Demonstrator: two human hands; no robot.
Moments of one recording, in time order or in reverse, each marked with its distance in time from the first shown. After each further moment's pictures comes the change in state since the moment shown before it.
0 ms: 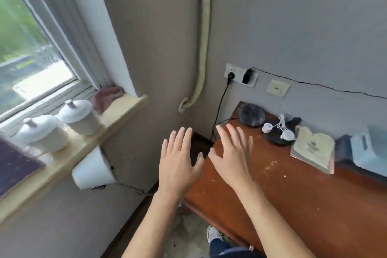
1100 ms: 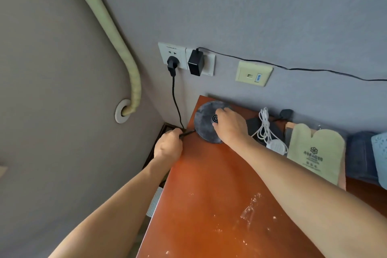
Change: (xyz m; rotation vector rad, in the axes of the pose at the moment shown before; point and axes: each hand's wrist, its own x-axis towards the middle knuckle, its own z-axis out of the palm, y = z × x) left_hand 0.290 0.026 0.301 0.020 -0.568 -0.196; right_hand 0.282 0.274 0.130 -0.282 -0.409 0.186
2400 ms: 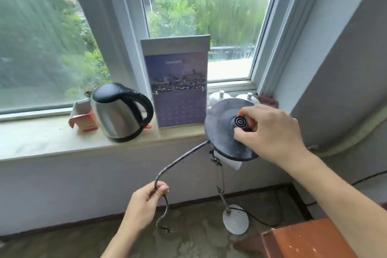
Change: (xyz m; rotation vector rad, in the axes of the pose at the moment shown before) left_hand -0.685 -0.371 -0.038 -0.941 0.880 -0.538; right_hand -0.488 -0.469 -0.165 0.144 0.269 -1.172
